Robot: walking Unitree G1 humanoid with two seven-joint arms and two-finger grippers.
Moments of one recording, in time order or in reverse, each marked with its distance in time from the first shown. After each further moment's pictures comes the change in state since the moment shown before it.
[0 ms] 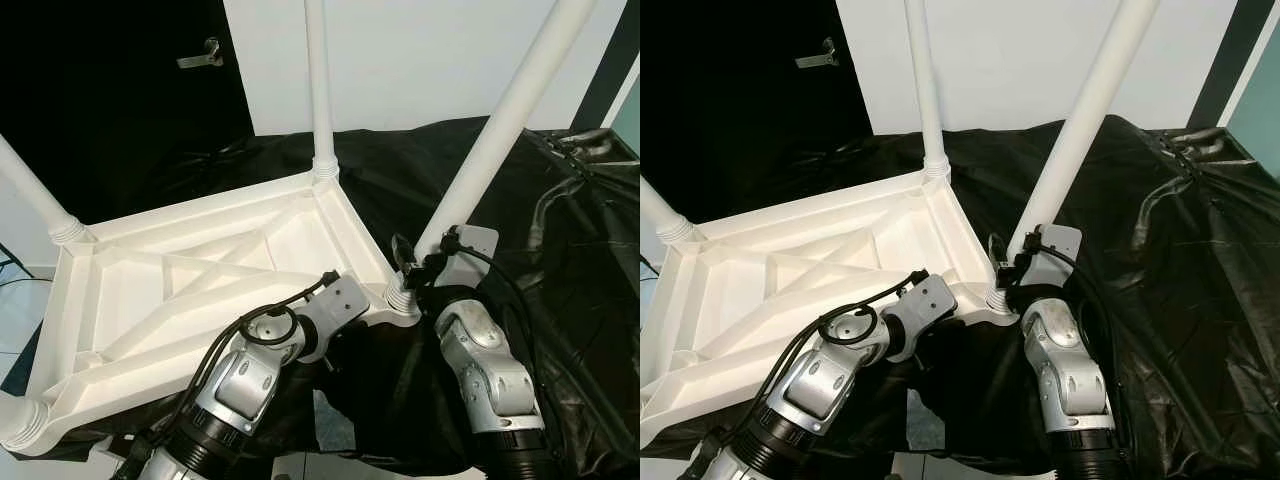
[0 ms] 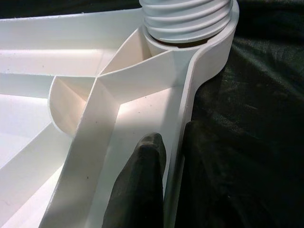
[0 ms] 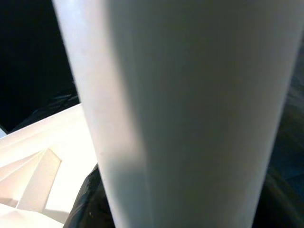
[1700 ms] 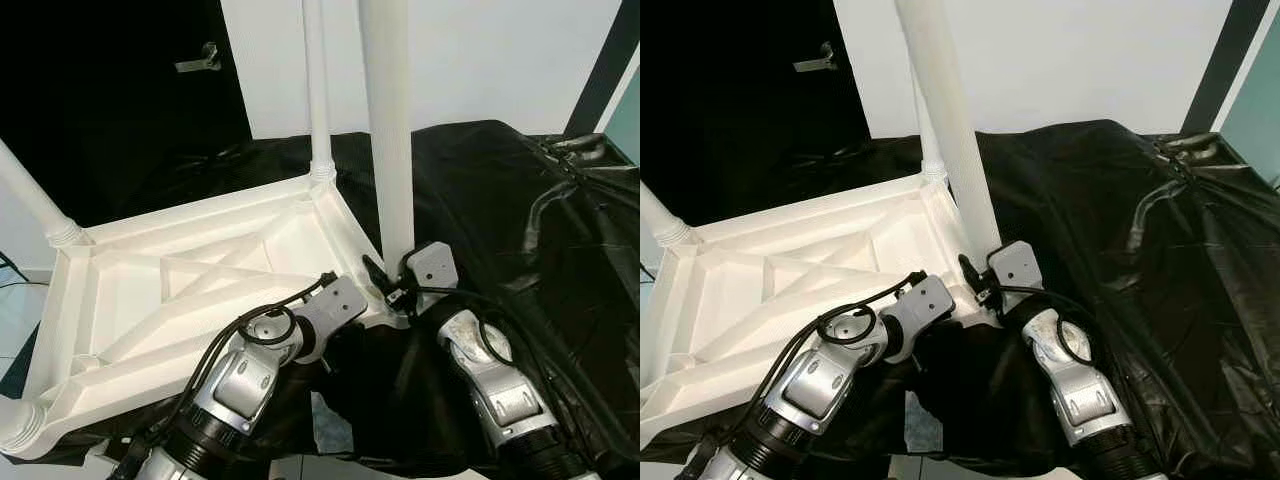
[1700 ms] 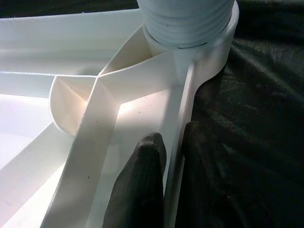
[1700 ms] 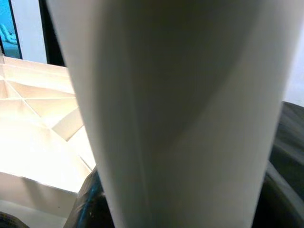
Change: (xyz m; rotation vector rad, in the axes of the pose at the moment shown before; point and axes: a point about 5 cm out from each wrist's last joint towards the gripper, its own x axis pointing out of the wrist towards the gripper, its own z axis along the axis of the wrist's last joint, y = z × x) left arm -0.001 0.001 -0.002 -0.008 0.015 -0.002; right arm -0.010 0.013 -0.023 -0.441 -0.049 0.403
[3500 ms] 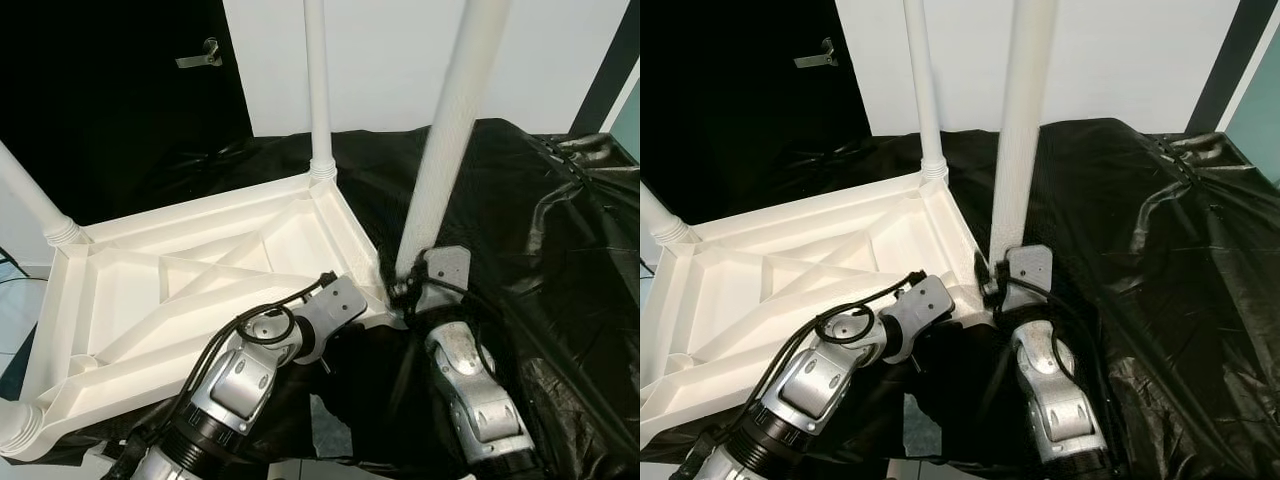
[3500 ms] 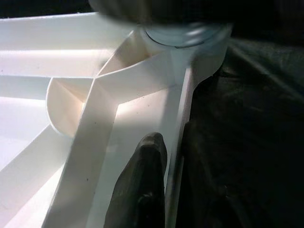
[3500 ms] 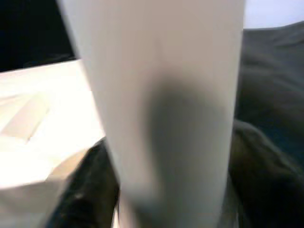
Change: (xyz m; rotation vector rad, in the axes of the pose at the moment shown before) left arm -0.002 0.002 0.004 0.016 -0.007 -0.006; right arm -0.009 0.006 -0.008 0.235 0.066 -0.272
